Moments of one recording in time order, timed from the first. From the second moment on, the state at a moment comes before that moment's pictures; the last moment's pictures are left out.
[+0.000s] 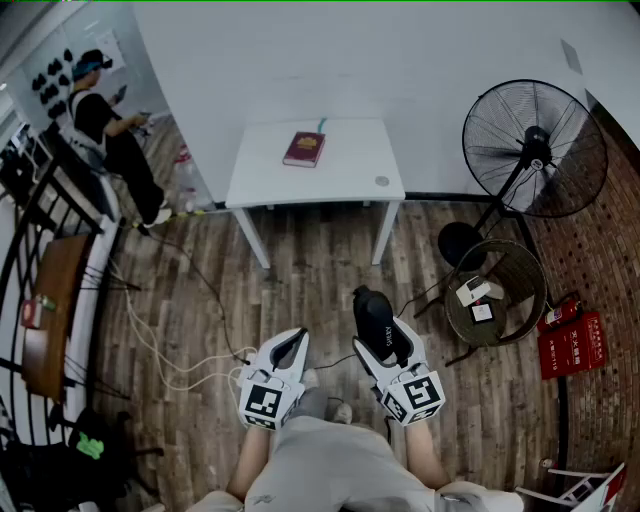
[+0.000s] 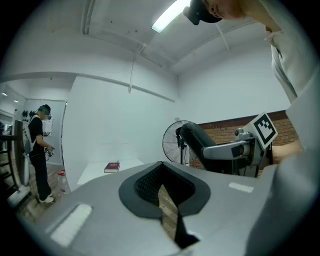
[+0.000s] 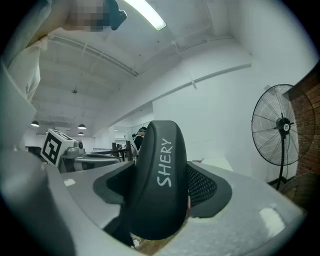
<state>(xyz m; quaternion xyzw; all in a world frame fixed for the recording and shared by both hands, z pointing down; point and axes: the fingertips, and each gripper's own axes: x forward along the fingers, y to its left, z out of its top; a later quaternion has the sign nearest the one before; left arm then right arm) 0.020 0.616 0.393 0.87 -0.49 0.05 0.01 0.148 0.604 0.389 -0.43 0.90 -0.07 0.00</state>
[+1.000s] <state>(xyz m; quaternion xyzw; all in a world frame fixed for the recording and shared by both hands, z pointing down) -0.076 0.430 0.399 0.87 -0.50 0.04 0.02 0.059 0.426 0.391 -0.44 0.90 -0.07 -0.02</state>
